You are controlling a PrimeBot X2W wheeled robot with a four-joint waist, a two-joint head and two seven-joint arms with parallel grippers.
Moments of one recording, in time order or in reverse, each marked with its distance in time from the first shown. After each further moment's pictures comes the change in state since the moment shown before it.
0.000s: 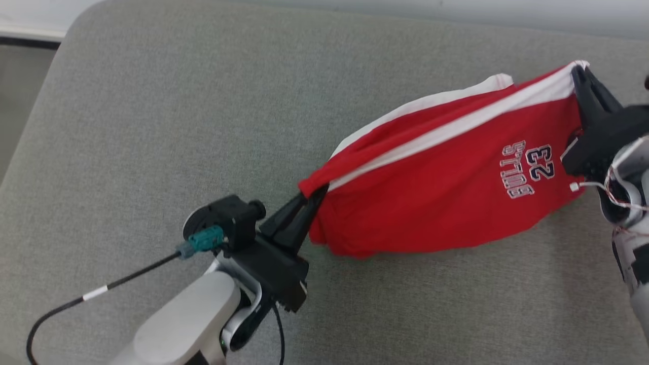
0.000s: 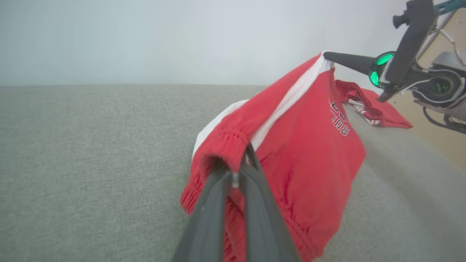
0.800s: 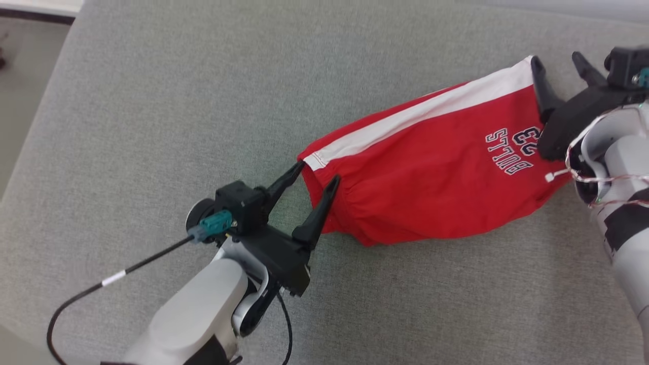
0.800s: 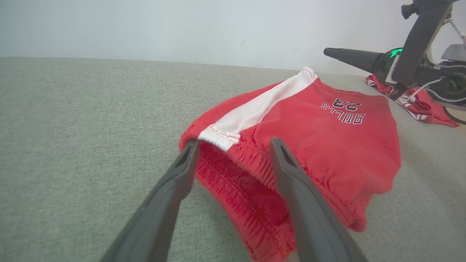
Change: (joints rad) left arm -0.059 -0.108 0.074 0.198 0.055 -0.031 0.000; right arm -0.281 0.035 0.235 0.449 -0.029 0.000 -0.173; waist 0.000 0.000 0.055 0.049
